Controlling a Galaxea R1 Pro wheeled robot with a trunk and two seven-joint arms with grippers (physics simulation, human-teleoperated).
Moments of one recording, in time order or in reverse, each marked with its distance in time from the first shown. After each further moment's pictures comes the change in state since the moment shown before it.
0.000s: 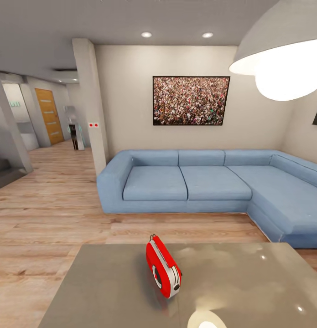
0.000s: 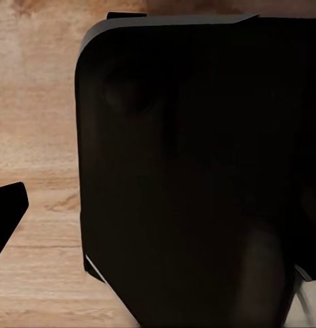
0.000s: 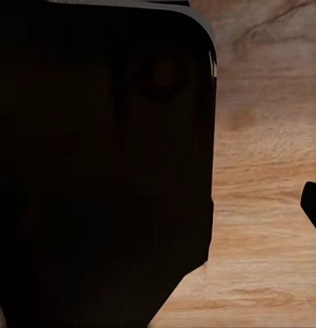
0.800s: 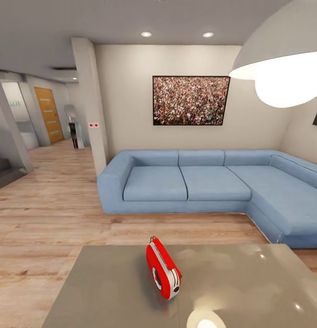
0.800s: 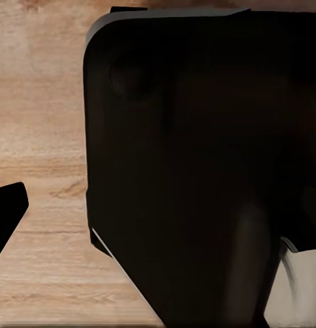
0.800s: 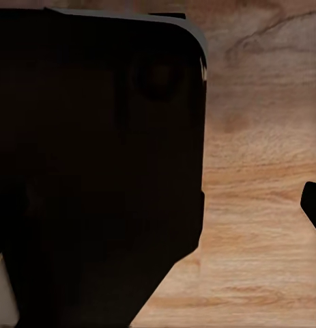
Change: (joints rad) left arm 0.000 0.000 0.000 0.000 0.002 -0.001 0.000; right arm 0.000 -0.003 0.009 0.000 0.010 -0.037 0.000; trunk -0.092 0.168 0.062
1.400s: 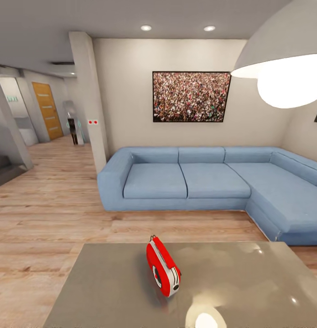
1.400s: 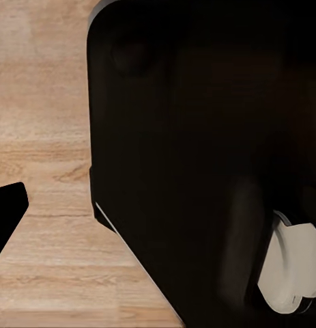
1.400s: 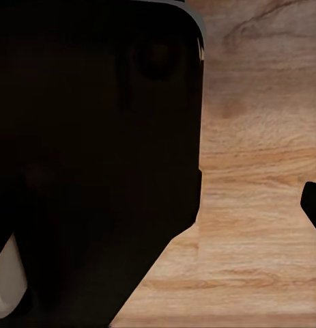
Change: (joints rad) left arm 0.000 0.000 0.000 -0.001 0.000 0.000 0.000; right arm 0.000 0.000 0.000 0.000 -0.001 -0.003 0.000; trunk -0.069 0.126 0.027
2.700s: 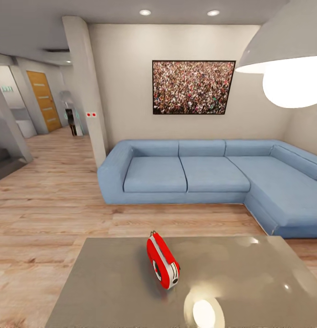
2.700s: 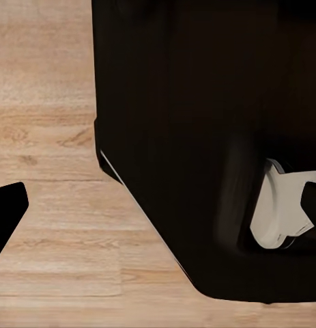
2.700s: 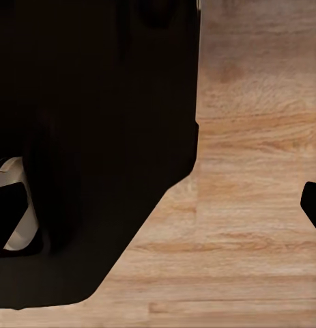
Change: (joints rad) left arm 0.000 0.000 0.002 0.000 0.001 0.000 0.000; right arm 0.000 0.000 0.000 0.000 0.000 0.001 0.000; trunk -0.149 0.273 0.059
